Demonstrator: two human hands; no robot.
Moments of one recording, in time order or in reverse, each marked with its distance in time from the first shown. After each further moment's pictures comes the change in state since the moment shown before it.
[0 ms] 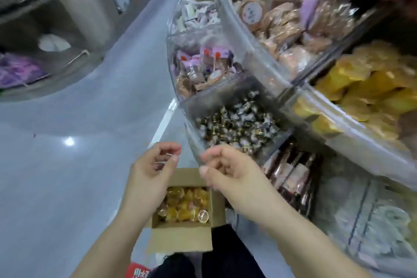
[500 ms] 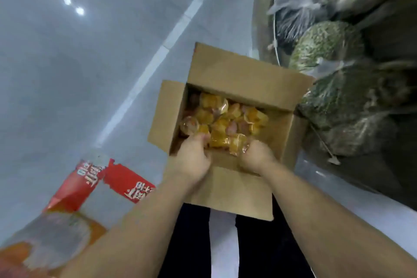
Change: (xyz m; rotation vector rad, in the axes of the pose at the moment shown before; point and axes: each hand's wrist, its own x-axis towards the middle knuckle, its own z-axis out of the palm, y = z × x) left_hand -0.004 -0.510 0.084 0.501 -0.315 -0.613; right_hand 0.183 0.517 0.182 -0.818 -0.280 0.773
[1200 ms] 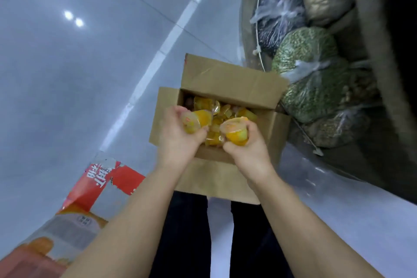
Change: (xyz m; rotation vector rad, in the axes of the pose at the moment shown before) left_hand -0.052 0.062 -0.077 -0.382 0.379 0.041; right_hand -0.100 -0.026 -0.033 0.906 0.263 -0.264
